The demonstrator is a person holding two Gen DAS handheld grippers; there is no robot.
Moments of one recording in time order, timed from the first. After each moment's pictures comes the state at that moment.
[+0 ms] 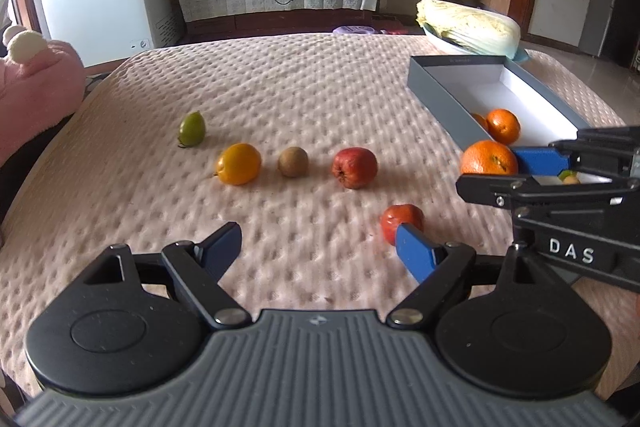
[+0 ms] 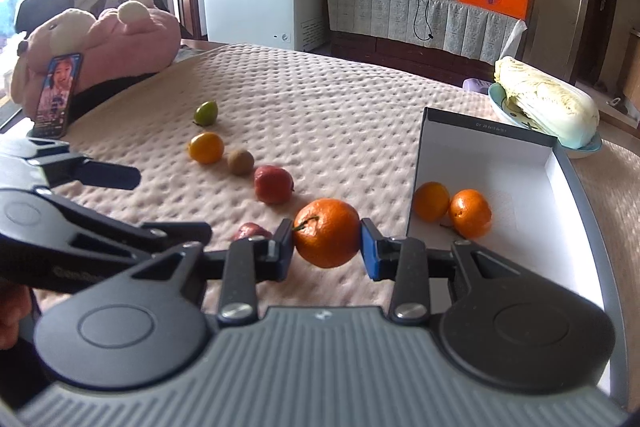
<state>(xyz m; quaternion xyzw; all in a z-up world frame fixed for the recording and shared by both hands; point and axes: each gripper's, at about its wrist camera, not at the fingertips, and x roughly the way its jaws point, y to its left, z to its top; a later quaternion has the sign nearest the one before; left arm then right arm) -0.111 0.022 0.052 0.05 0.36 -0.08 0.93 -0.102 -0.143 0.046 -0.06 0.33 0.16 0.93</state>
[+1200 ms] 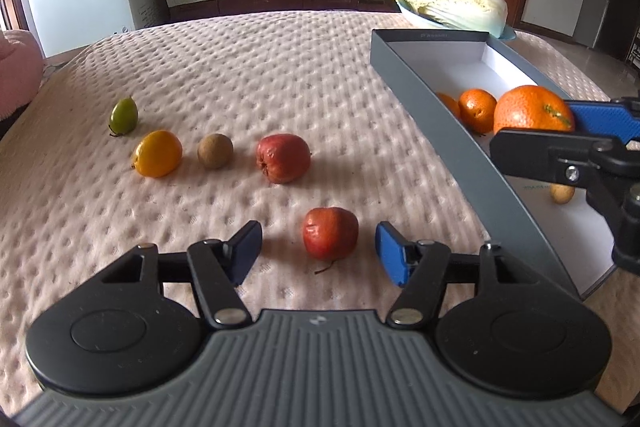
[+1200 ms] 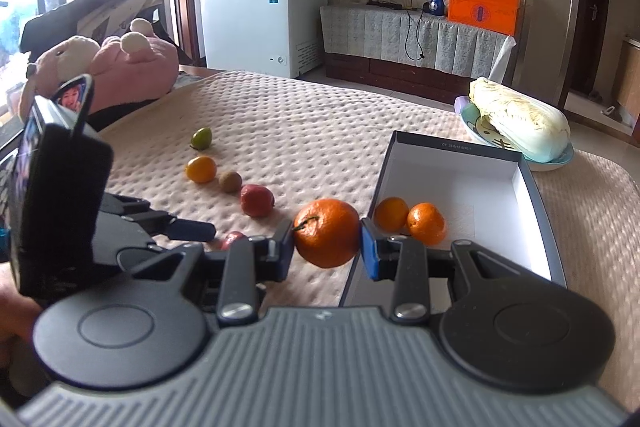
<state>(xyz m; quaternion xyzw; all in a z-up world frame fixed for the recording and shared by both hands) -0.085 -0.026 0.025 0.04 0.39 -0.09 0.92 -0.122 -0.174 0.069 -0.04 0.30 0.16 0.94</state>
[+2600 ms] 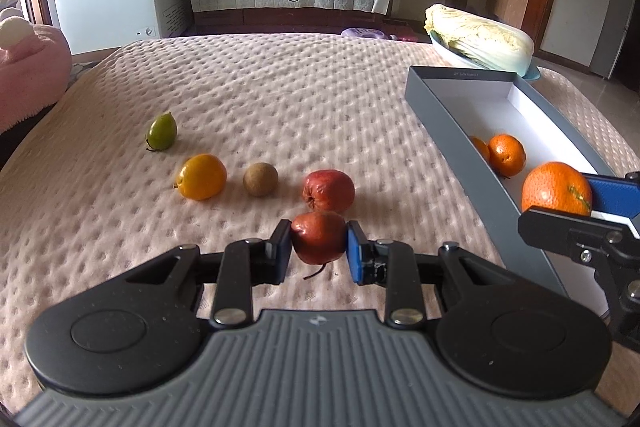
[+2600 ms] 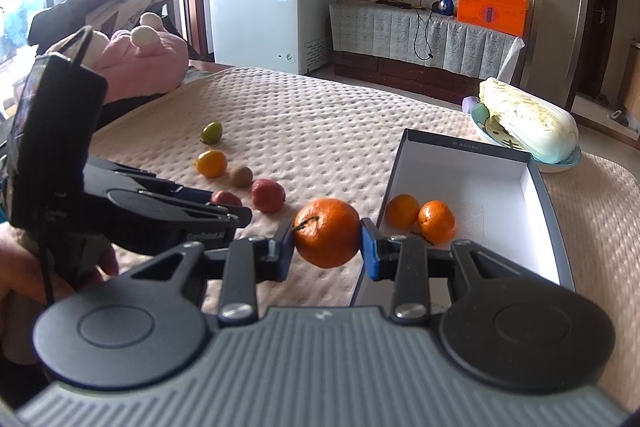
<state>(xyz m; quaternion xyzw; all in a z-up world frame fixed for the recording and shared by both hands) -0.079 -0.002 0.043 0.01 0.37 -0.06 0.93 -0.124 -0.171 0.067 -0.05 0.30 0.17 0.94</state>
